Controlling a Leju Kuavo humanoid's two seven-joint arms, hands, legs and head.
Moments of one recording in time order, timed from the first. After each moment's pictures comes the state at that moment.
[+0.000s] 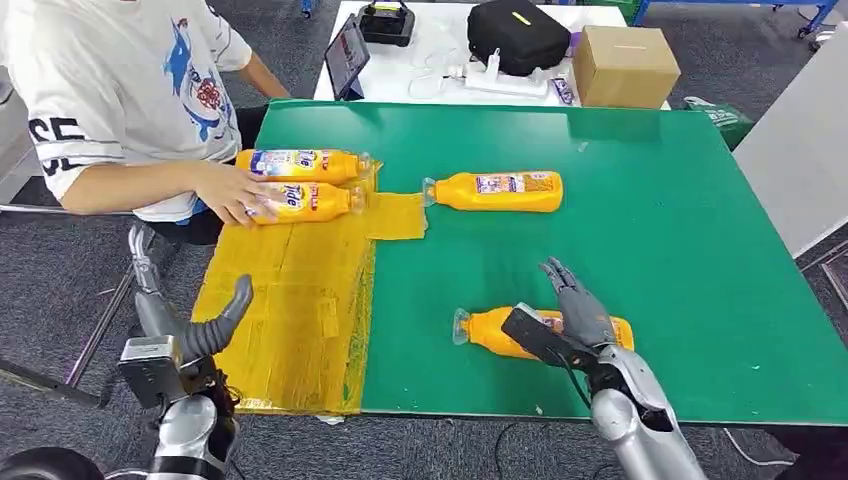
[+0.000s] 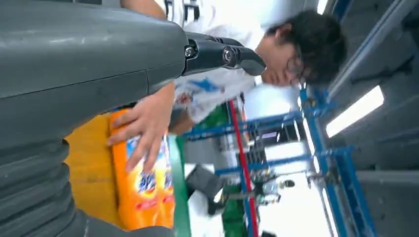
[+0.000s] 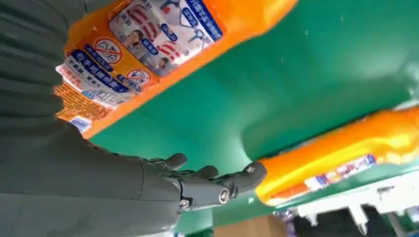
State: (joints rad) left arm -0.08 -0.20 0.00 -1.47 -0.24 0.46 -0.70; right arm -0.11 -0.22 0.28 -1.40 0.79 -0.06 -0.03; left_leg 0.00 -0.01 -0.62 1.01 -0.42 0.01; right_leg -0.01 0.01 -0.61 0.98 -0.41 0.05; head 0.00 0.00
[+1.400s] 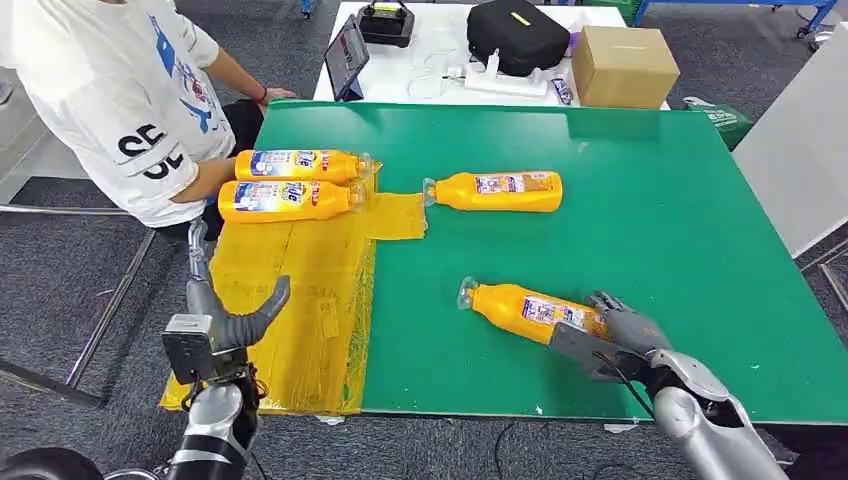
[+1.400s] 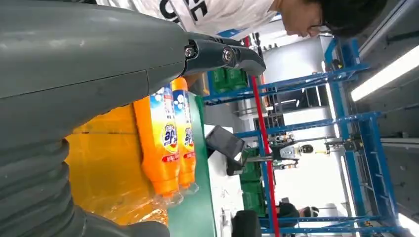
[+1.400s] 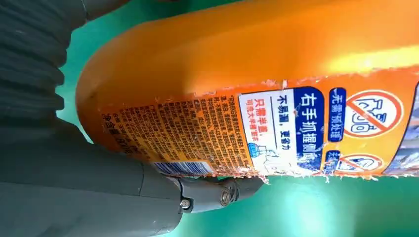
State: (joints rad) left arm -0.16 -0.22 -0.01 -1.28 -0.21 0.39 -0.70; right arm -0.13 -0.47 0.34 -1.34 0.66 0.19 0.07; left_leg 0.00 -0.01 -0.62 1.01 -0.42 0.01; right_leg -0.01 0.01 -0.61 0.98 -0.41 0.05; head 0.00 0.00
